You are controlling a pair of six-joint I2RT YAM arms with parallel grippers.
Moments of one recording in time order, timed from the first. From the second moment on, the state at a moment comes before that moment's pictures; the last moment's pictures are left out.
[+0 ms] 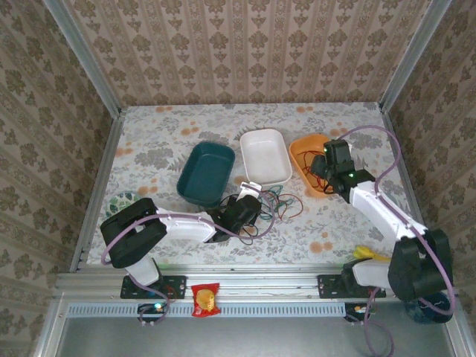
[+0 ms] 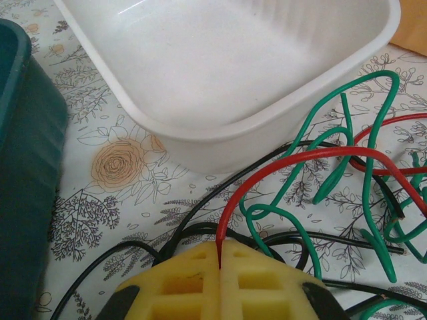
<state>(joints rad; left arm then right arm) -1.13 1.65 0.73 0.23 -0.54 -0.32 0.22 1.25 0.86 -0.38 0.23 0.51</state>
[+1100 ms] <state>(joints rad) -1.13 1.65 0.73 0.23 -0.55 -0.32 0.51 1.31 0.76 -0.52 -0.16 0.43</state>
